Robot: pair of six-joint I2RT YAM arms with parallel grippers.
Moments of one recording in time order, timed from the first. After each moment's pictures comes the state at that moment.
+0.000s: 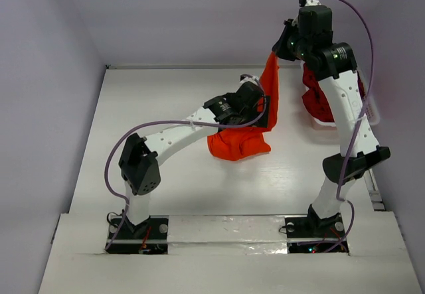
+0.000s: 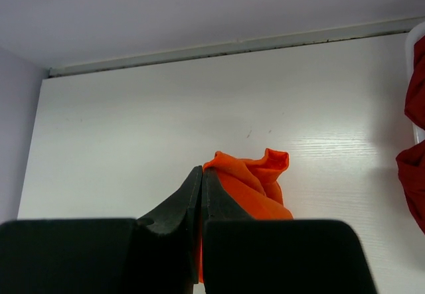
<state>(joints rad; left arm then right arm) -0.94 1.88 1.74 -0.63 -0.22 -0.61 0.35 1.78 2.34 -0.96 0.12 0.42</state>
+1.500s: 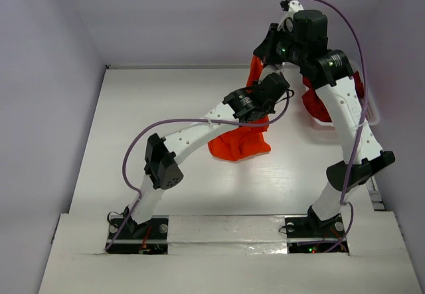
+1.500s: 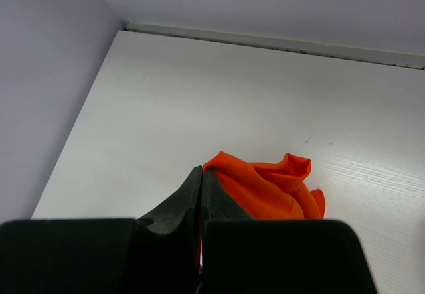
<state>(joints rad) -1.02 2.11 2.24 -0.77 -0.50 -0.45 0.42 1.71 2.21 -0.82 -0.13 0.34</state>
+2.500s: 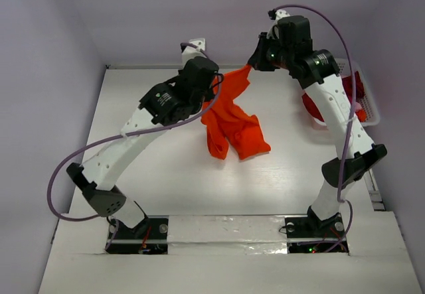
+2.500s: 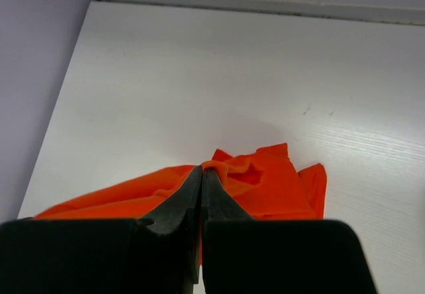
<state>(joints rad) -0.85 1.56 1.91 -0.91 -0.60 -0.57 0.46 1.75 2.21 -0.88 -0.03 0.36</state>
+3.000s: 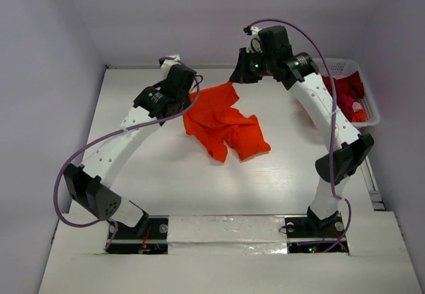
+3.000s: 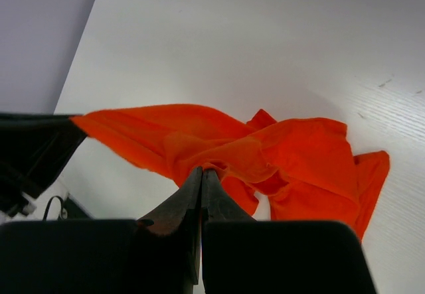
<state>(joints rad) -0.64 1.47 1.61 -0.89 -0.53 -0.60 0.49 1.82 2.14 -0.88 -0.26 0.33</state>
